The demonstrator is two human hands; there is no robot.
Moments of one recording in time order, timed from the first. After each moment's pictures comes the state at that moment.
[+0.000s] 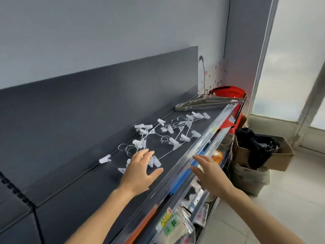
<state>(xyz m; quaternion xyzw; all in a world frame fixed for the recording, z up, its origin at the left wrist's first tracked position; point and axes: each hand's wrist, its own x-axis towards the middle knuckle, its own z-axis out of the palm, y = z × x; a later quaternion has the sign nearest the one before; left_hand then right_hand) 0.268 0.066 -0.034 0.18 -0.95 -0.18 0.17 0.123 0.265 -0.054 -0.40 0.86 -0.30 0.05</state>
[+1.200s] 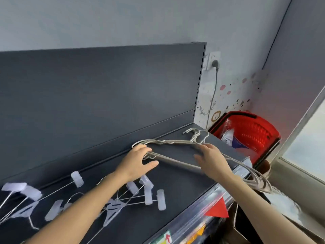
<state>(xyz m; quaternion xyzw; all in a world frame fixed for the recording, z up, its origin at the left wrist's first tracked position) -0.275 -0.039 -0.054 0.32 -0.91 -0.24 0.14 -0.496 0.118 -0.058 -0.49 0.85 -0.20 0.02</state>
